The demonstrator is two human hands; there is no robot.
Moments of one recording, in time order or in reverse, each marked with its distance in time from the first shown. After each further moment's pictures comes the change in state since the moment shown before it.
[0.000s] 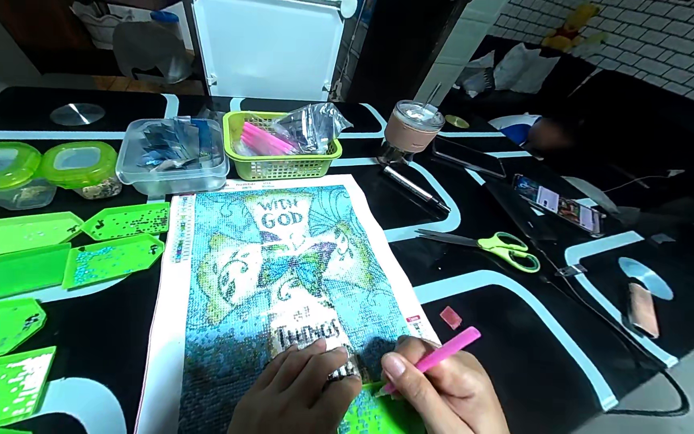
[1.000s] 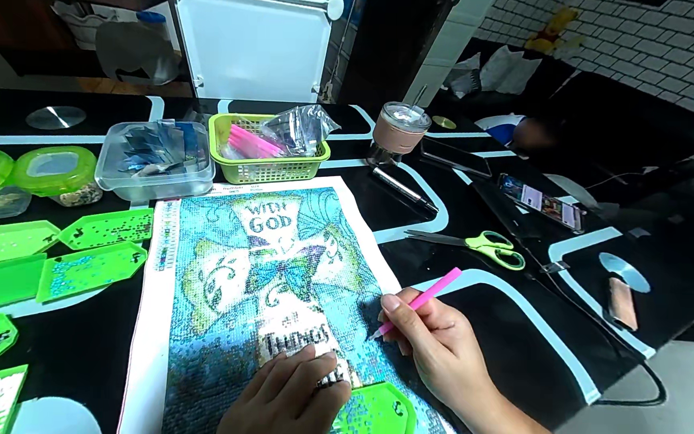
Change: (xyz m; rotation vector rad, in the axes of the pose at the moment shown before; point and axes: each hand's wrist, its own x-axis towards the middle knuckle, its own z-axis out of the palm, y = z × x) left_hand 0.001 0.002 -0.003 0.016 -0.042 -0.009; right_hand 0.023 0.023 -0.011 0.060 0.215 0.178
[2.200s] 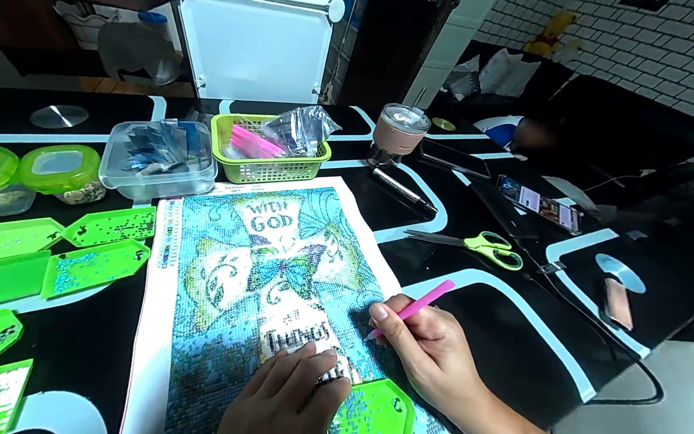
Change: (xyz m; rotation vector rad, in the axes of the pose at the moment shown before) left_hand -0.001 -0.001 0.001 0.004 0.013 0.009; right_hand -0.002 0.004 0.002 -0.146 -0.090 -0.166
